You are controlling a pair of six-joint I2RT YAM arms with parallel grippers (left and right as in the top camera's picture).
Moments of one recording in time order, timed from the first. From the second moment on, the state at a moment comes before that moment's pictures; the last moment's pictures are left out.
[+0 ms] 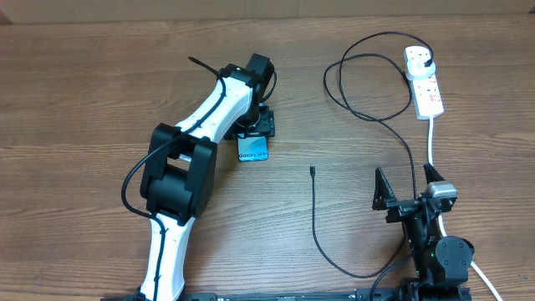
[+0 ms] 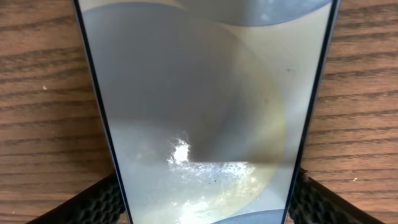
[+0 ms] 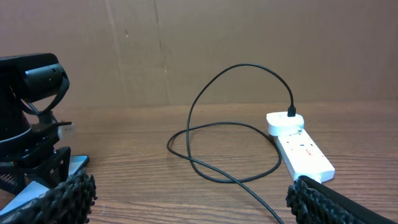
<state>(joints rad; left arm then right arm) -0.41 2.30 1.81 -1.05 0.00 -0.47 -0.02 0.01 0.02 -0.03 -0.14 0.08</state>
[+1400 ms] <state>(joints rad) -0.41 2.36 1.98 -1.27 0.03 -0.47 -0.02 0.01 0.02 -0.03 -0.13 0.08</state>
